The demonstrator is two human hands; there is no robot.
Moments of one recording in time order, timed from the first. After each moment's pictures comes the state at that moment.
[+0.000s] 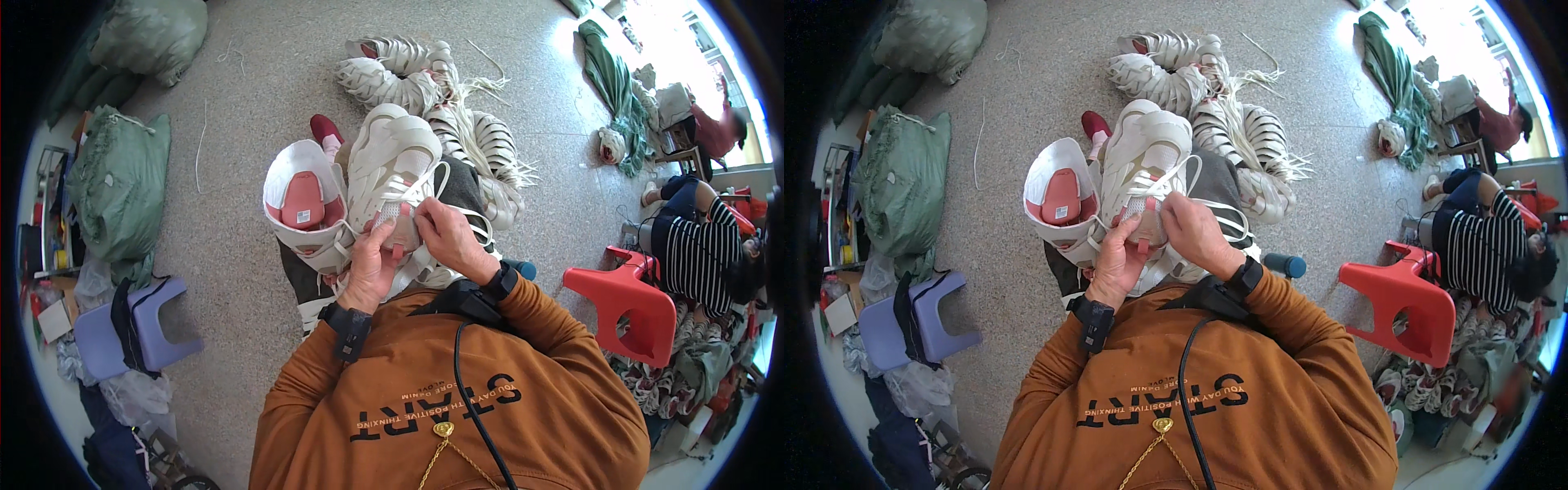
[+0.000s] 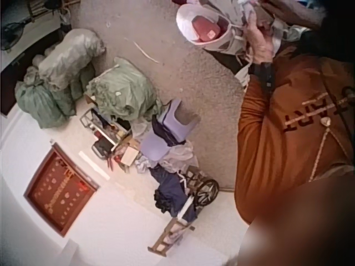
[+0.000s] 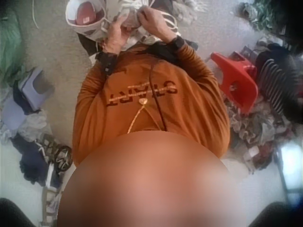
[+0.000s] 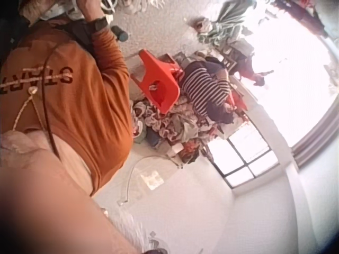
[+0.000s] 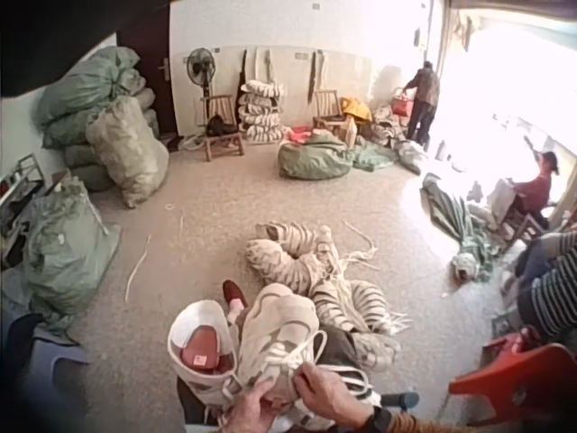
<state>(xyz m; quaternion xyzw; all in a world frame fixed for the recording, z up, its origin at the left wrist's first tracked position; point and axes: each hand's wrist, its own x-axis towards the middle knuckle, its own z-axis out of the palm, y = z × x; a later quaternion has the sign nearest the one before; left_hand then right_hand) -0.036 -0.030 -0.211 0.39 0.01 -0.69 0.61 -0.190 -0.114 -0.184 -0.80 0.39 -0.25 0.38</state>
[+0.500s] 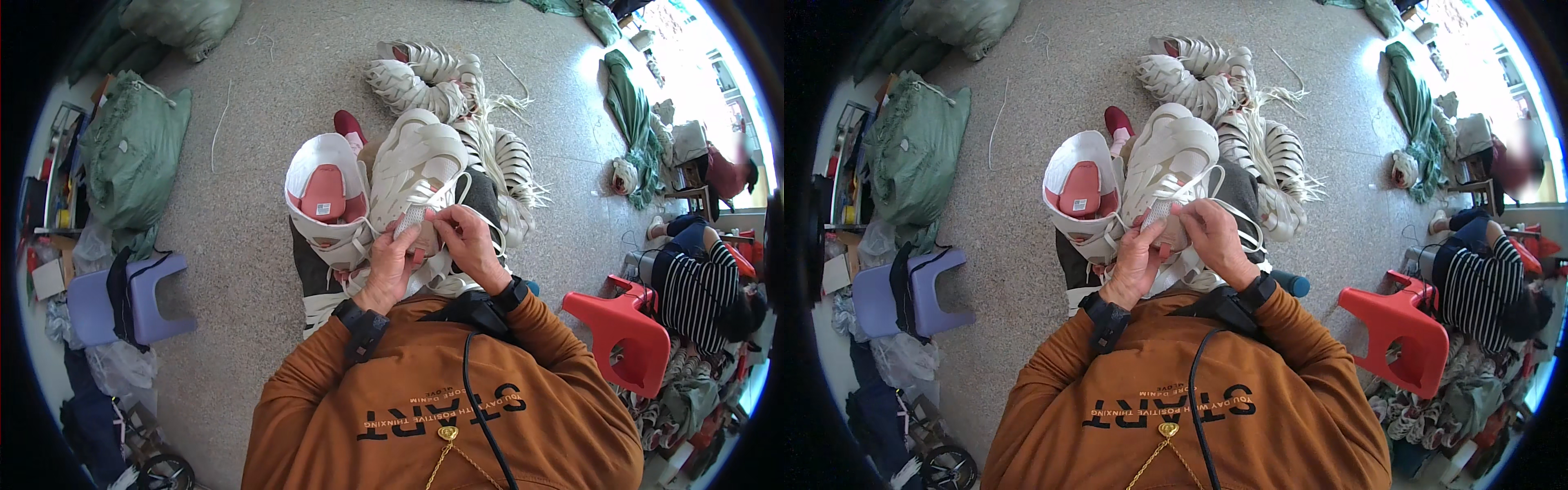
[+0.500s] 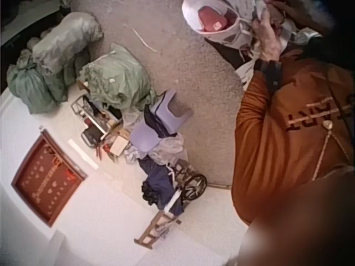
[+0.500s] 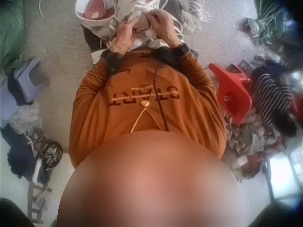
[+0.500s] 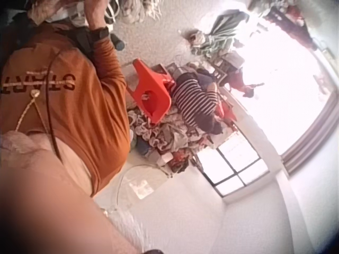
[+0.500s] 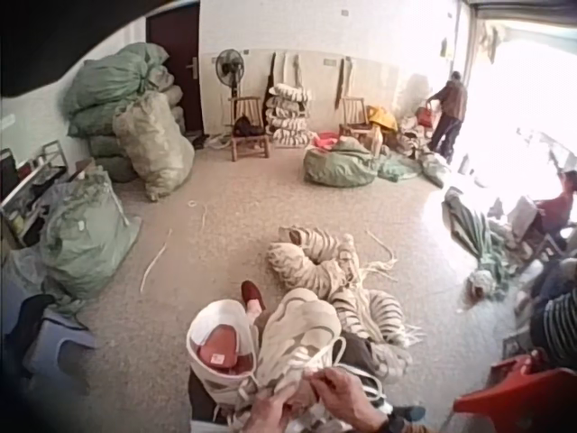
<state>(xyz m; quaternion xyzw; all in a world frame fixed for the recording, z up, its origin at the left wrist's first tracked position) -0.047 -0.027 -0.198 0.42 -0.02 -0.66 0.63 -0.191 -0.115 -0.182 -0.77 0.38 -0.29 0.42</state>
